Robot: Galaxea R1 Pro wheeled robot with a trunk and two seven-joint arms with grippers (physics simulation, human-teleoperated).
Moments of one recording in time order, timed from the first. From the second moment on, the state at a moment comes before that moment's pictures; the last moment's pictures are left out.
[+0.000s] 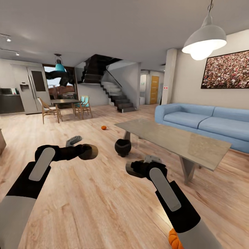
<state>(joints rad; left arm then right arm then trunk) -0.77 0.25 -0.10 -1.29 1.05 0.97 0.34 -0.60 0.07 0.44 -1.51 -1.08 0.75 -1.04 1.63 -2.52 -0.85</state>
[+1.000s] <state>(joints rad) -0.77 0.25 -0.10 -1.29 1.05 0.97 0.34 -0.60 0.08 0.44 -1.47 -1.08 0.75 -1.04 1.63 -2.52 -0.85</state>
